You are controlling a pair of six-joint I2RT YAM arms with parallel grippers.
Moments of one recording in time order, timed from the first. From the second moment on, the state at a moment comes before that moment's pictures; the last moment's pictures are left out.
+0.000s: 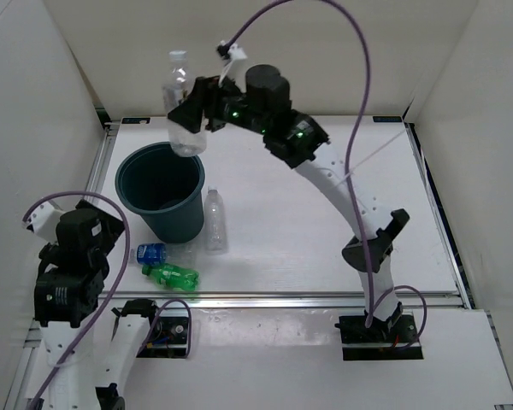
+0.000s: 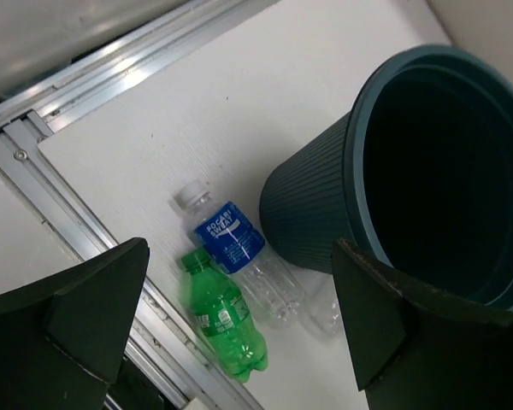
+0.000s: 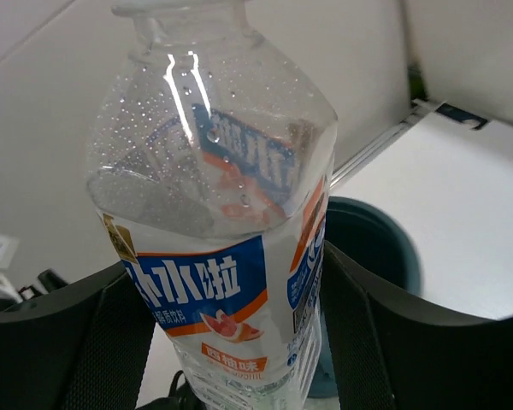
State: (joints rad) left arm -0.03 0.60 1.25 -1.25 -0.56 -0.77; right arm 0.86 2.01 2.52 -0.51 -0.22 0.49
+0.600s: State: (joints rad) left arm -0.03 0.65 1.11 -1.29 -0.40 -1.00; right arm 0.91 2.13 2.30 -0.52 -0.16 0.47
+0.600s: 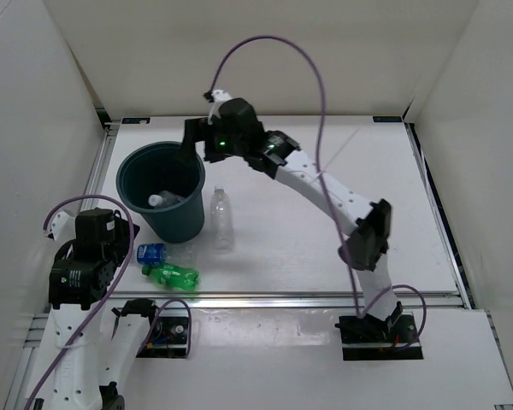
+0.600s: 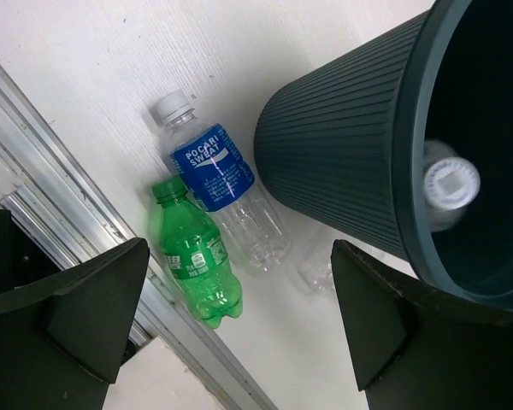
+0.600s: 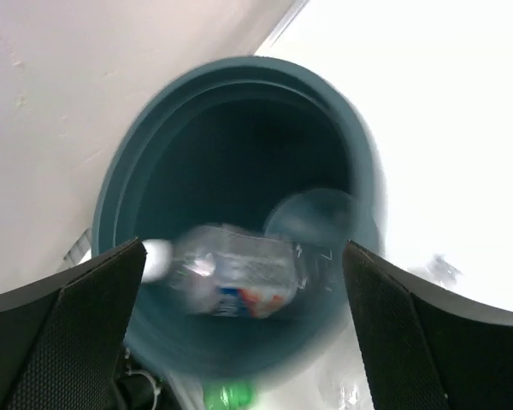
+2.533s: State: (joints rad) left arm -0.03 0.52 0.99 -1.31 -0.37 -1.13; right arm 0.88 1.97 2.49 -0.38 -0.05 0.42
